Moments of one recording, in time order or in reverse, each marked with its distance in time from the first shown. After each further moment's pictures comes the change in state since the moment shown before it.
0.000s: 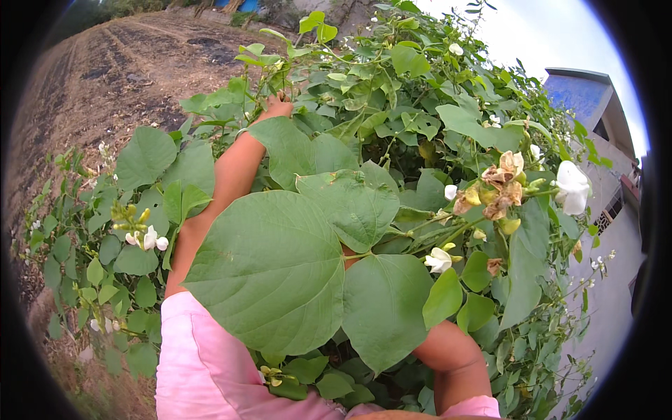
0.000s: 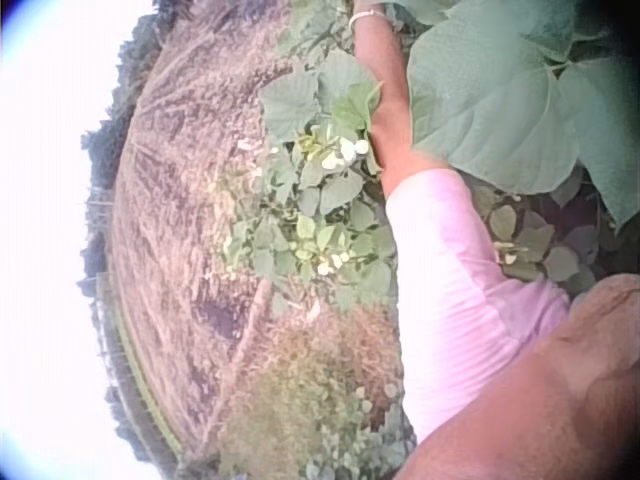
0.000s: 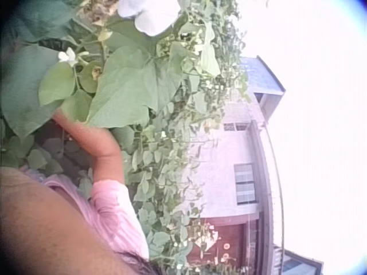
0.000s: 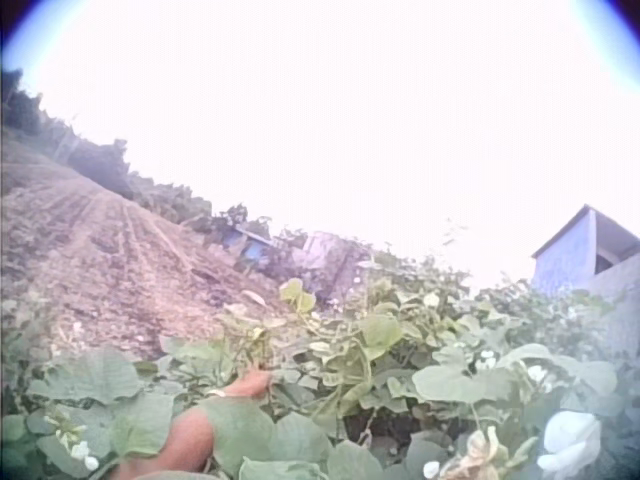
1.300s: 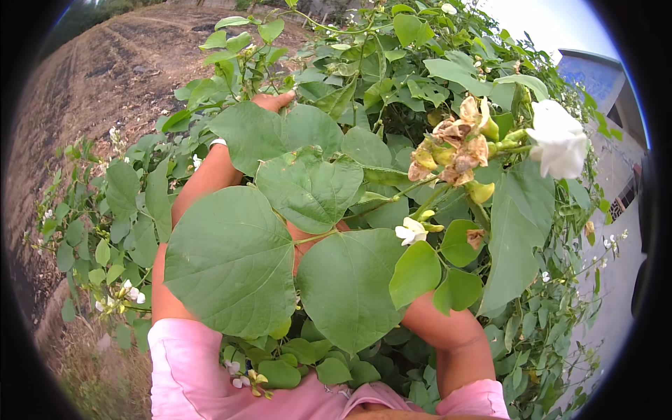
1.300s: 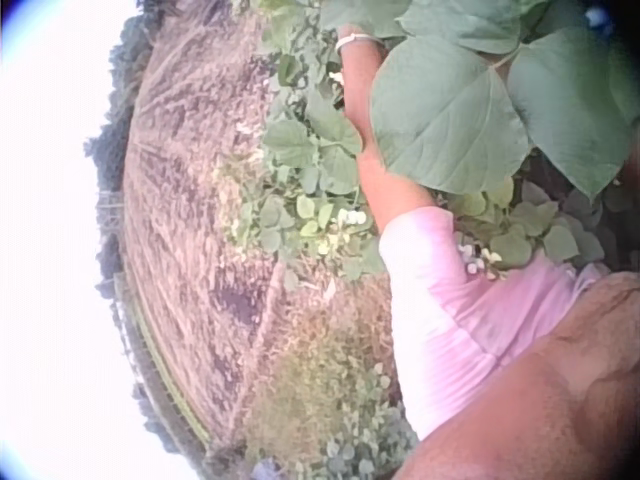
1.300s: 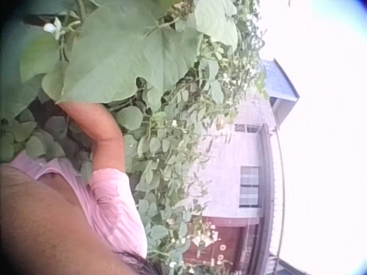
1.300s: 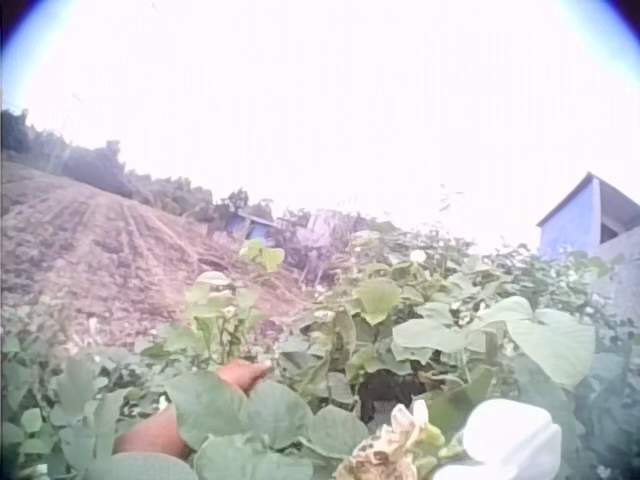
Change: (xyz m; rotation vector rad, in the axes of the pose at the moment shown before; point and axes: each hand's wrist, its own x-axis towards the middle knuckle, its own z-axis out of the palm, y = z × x) left_hand -0.103 0.021 -0.051 -0.380 -0.291 -0.300; right_hand 0.013 -0.028 0.019 -0.011 -0.045 -0.084
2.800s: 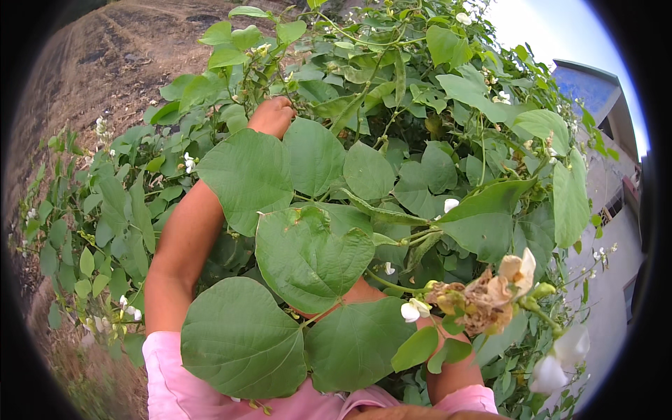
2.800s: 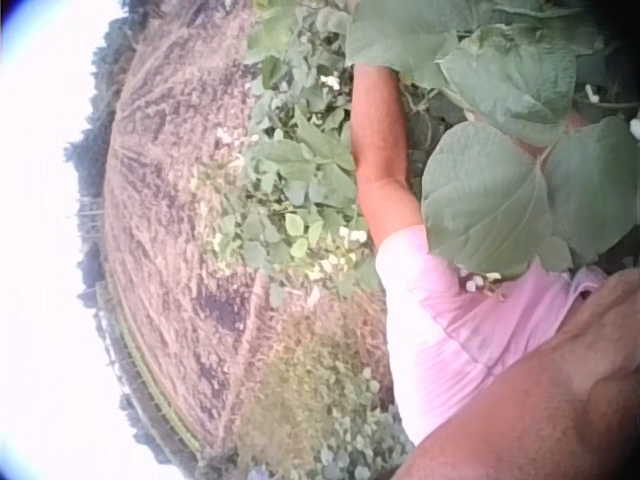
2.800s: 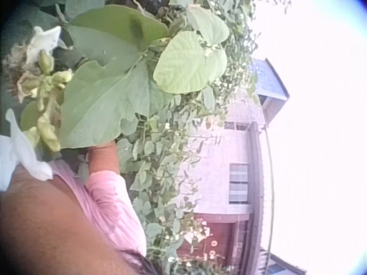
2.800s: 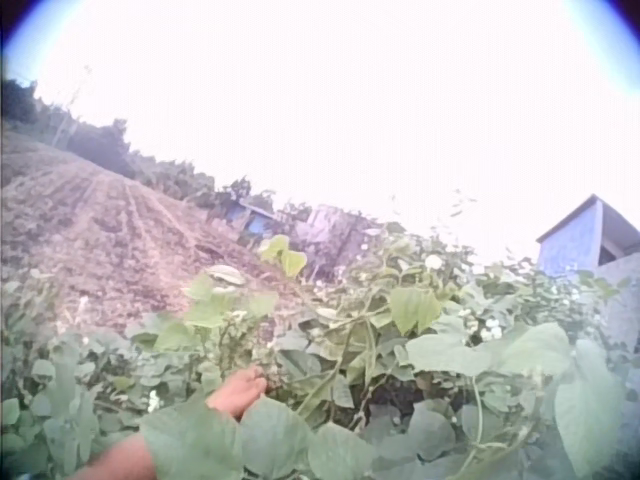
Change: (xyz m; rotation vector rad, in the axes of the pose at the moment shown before) left_hand -0.032 -0.015 0.019 0.184 0.080 0.389; right_hand -0.004 0.004 0.013 0.011 -0.036 0.051
